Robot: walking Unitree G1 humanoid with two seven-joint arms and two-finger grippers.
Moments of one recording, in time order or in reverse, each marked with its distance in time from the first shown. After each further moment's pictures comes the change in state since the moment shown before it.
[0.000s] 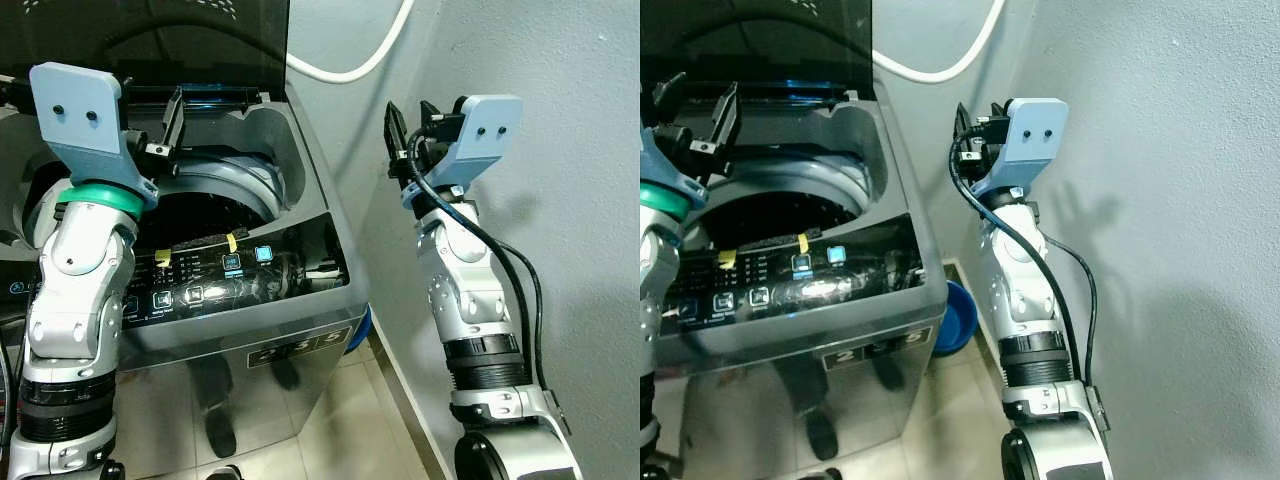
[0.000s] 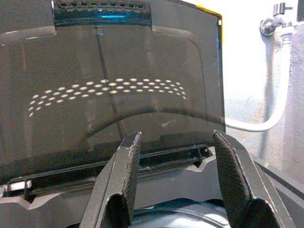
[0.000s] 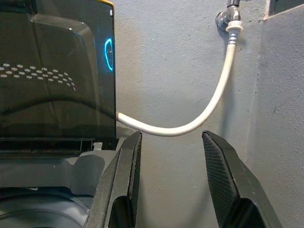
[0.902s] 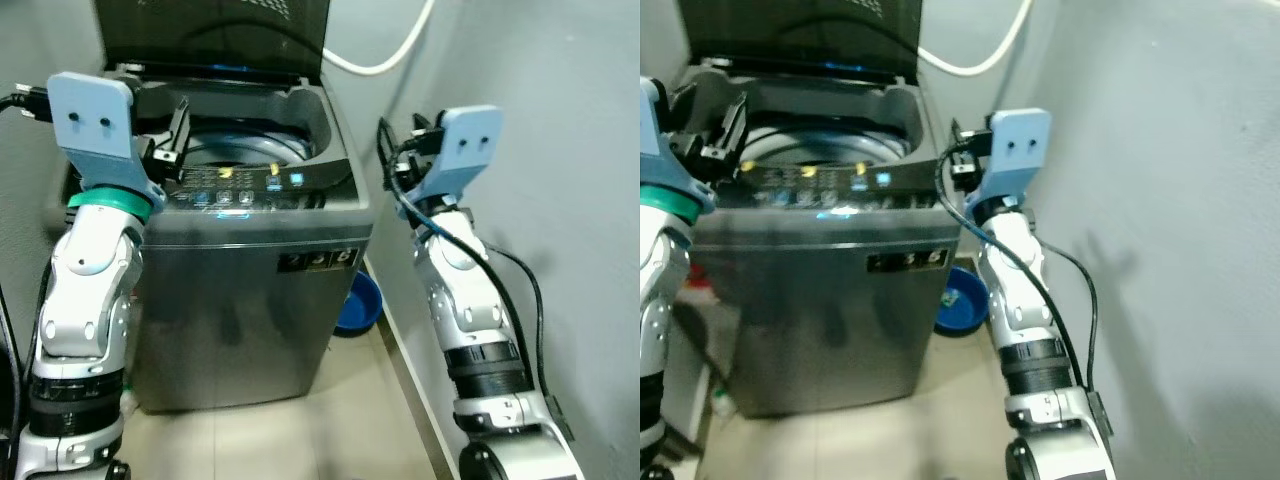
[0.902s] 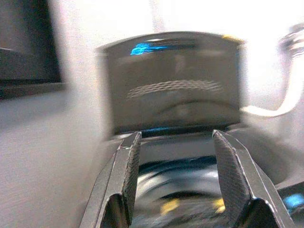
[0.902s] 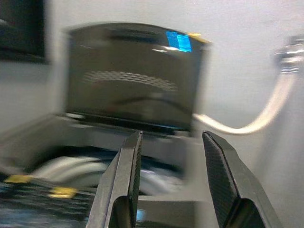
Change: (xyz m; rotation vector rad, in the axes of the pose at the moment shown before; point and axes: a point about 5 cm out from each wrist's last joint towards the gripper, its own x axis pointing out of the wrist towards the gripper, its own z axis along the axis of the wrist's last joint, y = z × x) left arm 0.005 -0.007 -0.005 -0.018 0.011 -0.014; right arm 0.001 0.007 0.003 -0.082 -0.001 0.061
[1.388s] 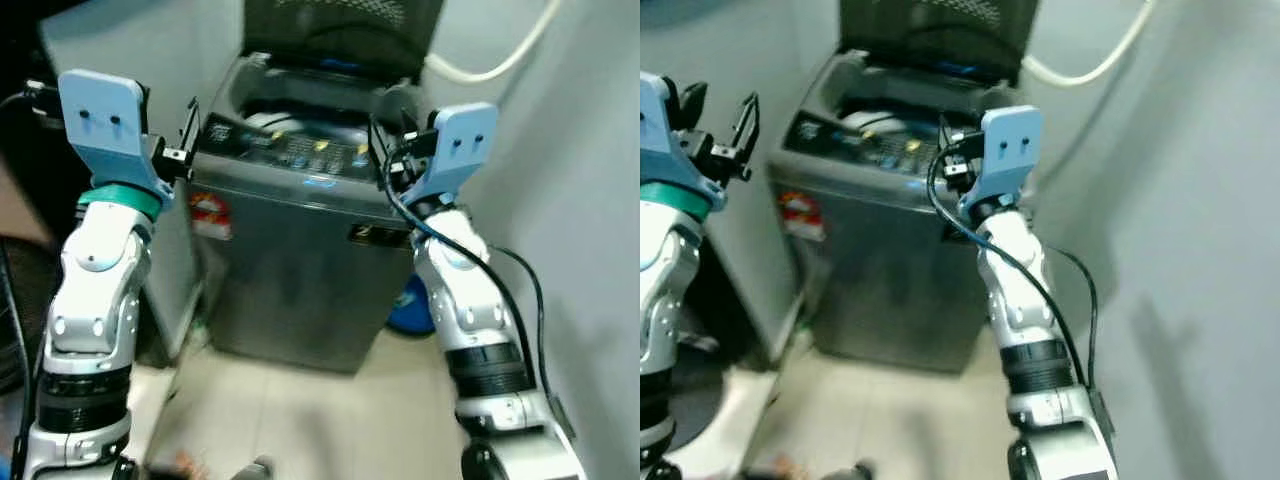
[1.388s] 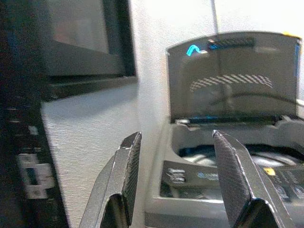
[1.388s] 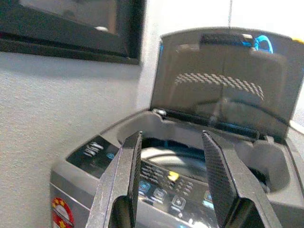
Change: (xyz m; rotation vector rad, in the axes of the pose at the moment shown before) left arm 0.000 -0.003 -0.003 -0.009 0.010 -0.005; right arm -0.007 0.006 -0.007 0.005 0.028 0.058
